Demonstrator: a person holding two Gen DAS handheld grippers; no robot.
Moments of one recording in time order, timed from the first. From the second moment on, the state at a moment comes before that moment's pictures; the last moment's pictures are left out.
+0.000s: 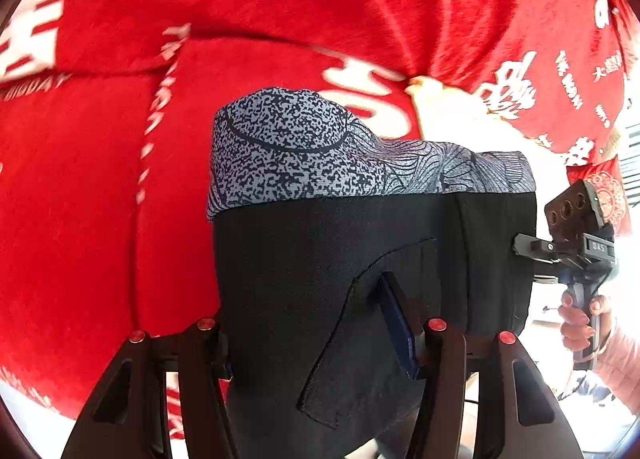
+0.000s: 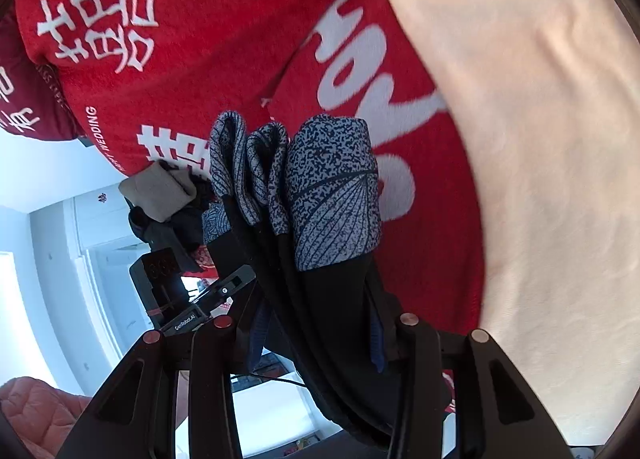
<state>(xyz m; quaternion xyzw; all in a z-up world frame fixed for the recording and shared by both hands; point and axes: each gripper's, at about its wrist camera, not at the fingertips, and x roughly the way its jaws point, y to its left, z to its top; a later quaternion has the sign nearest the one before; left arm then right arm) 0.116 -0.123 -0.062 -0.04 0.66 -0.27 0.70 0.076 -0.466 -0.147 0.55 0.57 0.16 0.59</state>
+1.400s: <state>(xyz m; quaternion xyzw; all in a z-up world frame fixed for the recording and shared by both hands) 0.090 -0.141 -0.080 0.09 0.64 -0.19 0.74 0.083 -0.389 -0.110 0.27 0.69 -0.03 0.67</state>
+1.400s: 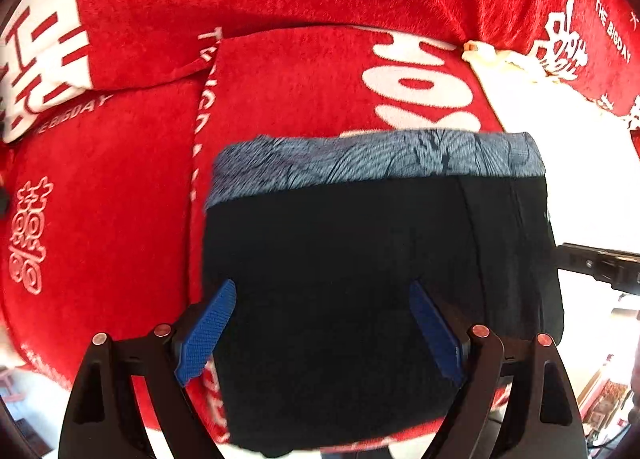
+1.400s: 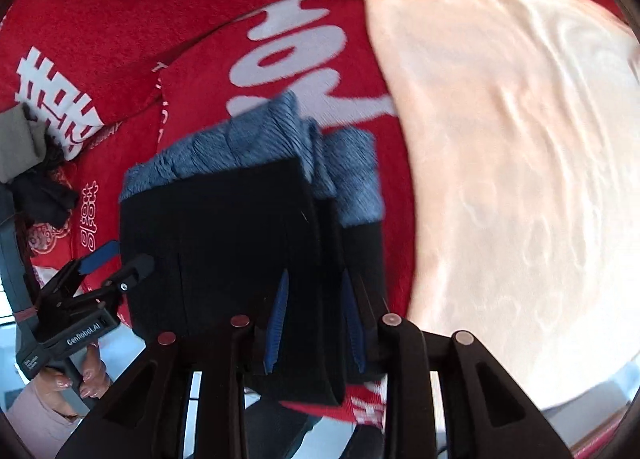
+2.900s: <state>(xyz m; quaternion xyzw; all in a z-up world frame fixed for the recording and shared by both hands) 0.039 -0.101 0.023 0.10 0.67 -0.15 0.72 0.052 -0.298 0.019 0.17 0.69 -0.08 0.70</state>
